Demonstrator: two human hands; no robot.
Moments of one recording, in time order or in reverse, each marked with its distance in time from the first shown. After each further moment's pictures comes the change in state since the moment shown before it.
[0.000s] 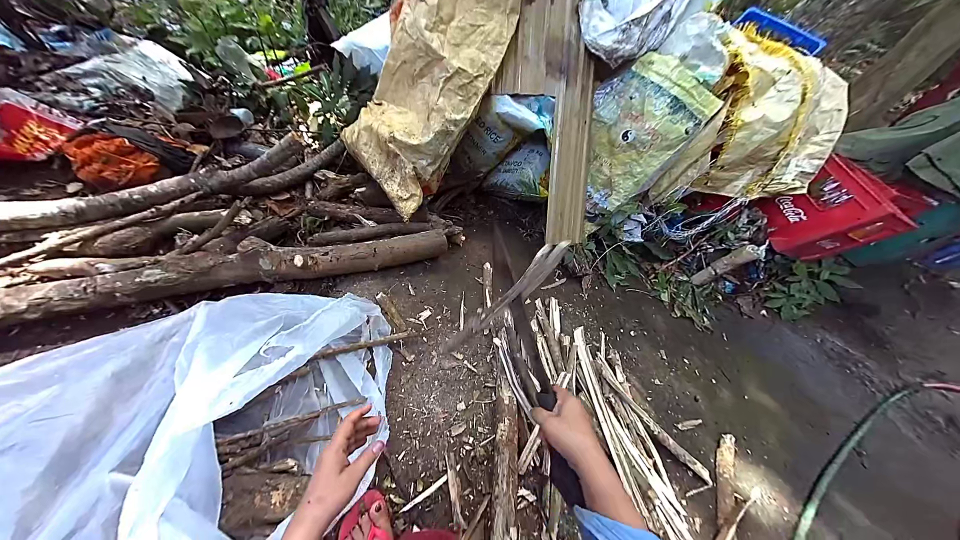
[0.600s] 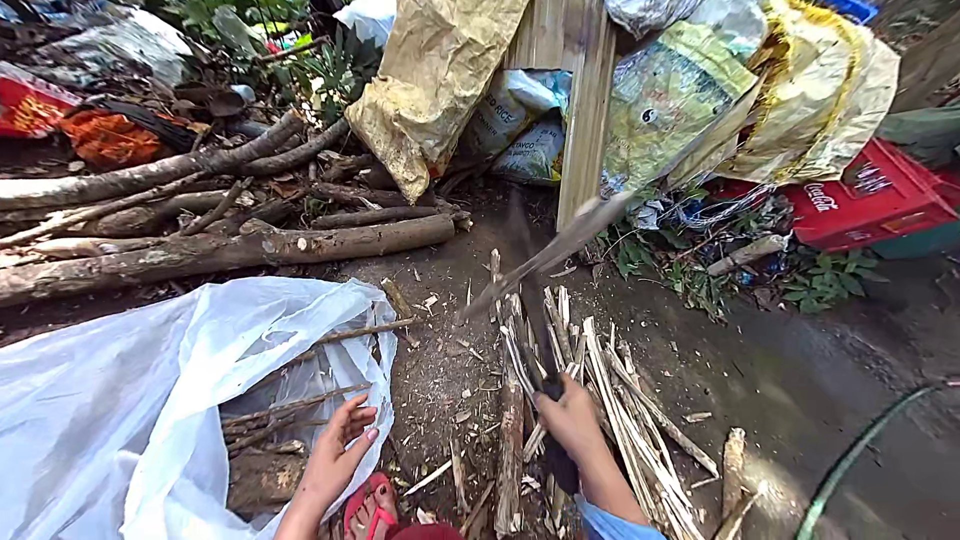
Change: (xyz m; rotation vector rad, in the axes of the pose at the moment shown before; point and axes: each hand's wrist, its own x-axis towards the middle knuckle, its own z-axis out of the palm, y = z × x) left_hand -0.004 -0.006 -0.005 -0.019 0.028 -0.087; right_hand -0.003 -0.001 0.012 0.061 0.076 -0.083
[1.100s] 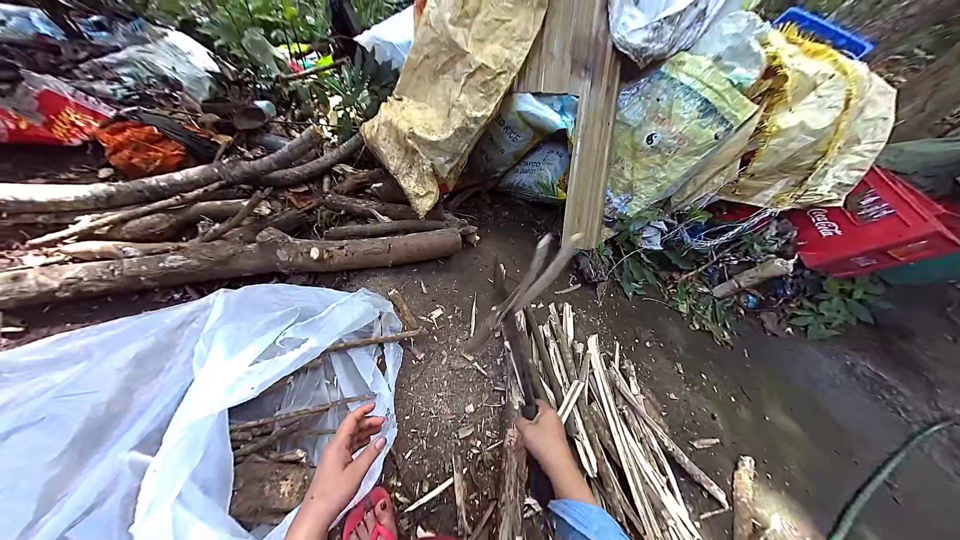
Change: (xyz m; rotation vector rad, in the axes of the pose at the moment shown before) left_hand 0.004 0.005 -0.001 -0.024 0.011 -0.001; right_hand 0.035 0.041 0.050 -0.104 -0.090 0.114
